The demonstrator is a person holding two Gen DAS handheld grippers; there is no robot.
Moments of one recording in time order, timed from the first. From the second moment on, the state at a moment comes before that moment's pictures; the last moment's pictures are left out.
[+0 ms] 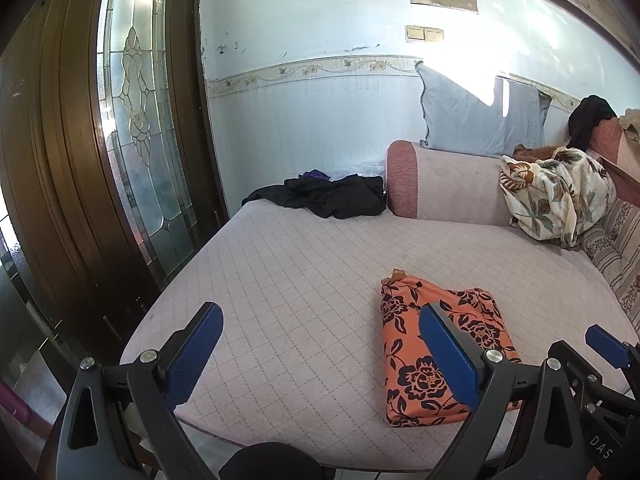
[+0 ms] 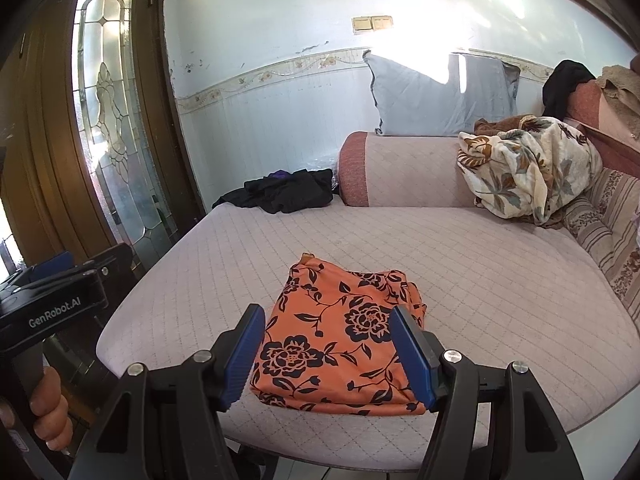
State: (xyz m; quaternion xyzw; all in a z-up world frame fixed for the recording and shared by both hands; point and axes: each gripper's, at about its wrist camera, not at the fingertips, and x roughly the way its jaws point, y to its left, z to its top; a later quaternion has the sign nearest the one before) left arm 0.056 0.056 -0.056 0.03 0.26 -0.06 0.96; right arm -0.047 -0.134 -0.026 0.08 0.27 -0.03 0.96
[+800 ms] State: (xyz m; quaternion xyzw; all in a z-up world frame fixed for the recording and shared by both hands) left arm 0.065 0.057 -0.064 0.04 0.27 -0.06 0.96; right arm -0.037 -0.131 -0.036 0.09 0.27 -0.03 0.96
